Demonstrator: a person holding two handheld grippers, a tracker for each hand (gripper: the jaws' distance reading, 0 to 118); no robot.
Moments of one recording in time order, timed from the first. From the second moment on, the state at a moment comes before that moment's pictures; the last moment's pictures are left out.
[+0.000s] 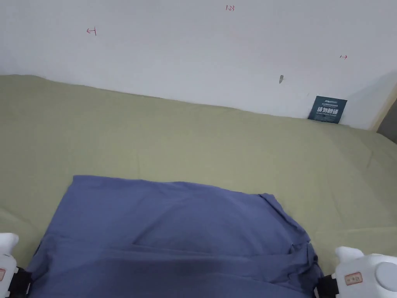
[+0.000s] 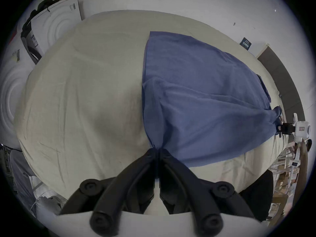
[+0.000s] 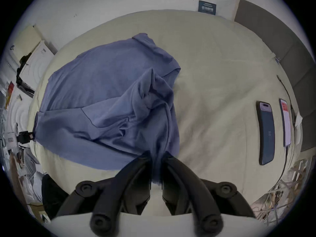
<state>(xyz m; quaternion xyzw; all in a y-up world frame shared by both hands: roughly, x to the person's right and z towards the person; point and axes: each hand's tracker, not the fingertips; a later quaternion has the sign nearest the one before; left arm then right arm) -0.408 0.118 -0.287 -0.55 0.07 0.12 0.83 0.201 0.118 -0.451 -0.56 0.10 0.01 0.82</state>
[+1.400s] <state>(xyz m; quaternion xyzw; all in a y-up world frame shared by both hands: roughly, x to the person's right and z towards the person) -0.410 0.174 -0.159 -0.51 0.04 0.18 0.84 0.238 0.182 -0.314 -0.54 0.11 0.03 0.84</state>
